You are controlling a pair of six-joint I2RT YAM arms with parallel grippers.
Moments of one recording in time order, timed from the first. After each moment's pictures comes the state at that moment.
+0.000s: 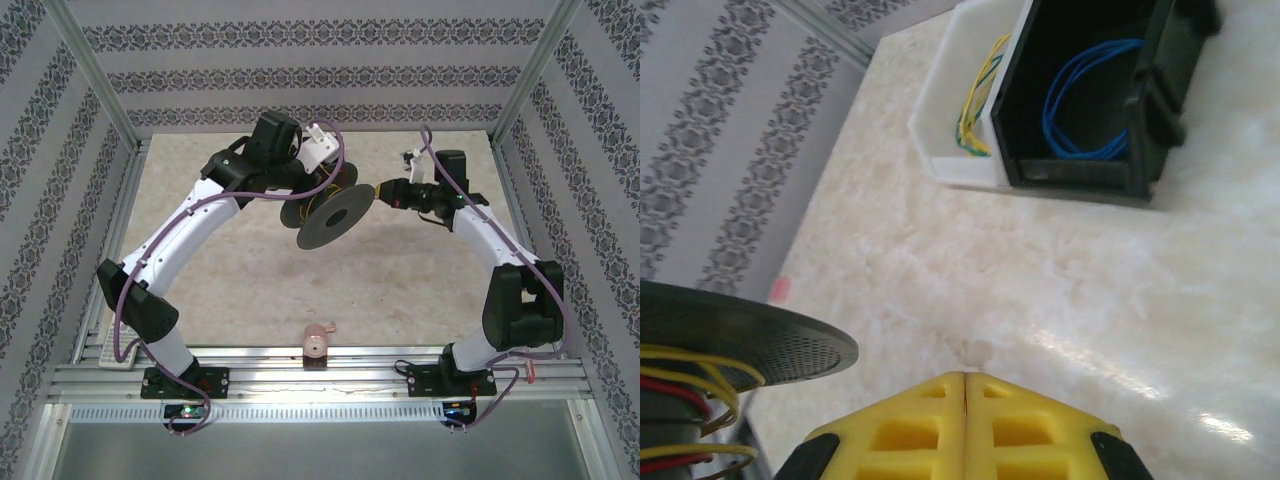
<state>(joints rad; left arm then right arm) -0.59 1.68 1.86 -0.83 0.28 0.25 0.07 1.54 1.06 -0.17 -0.84 0.38</state>
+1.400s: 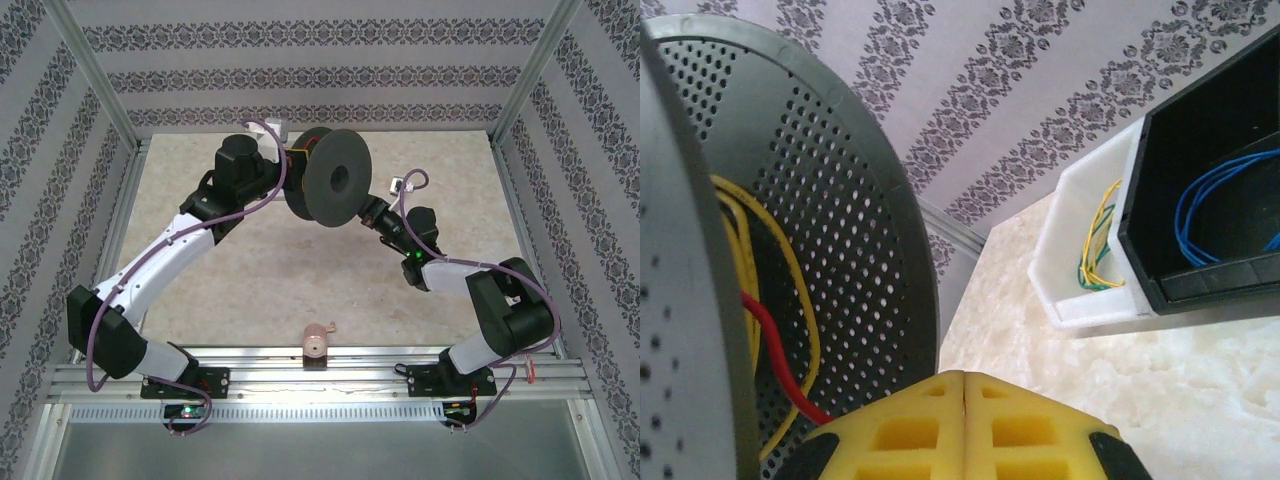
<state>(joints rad) -0.50 1.43 1.34 -0.12 0.13 -0.37 0.38 1.53 0.55 1.02 -0.36 0.99</state>
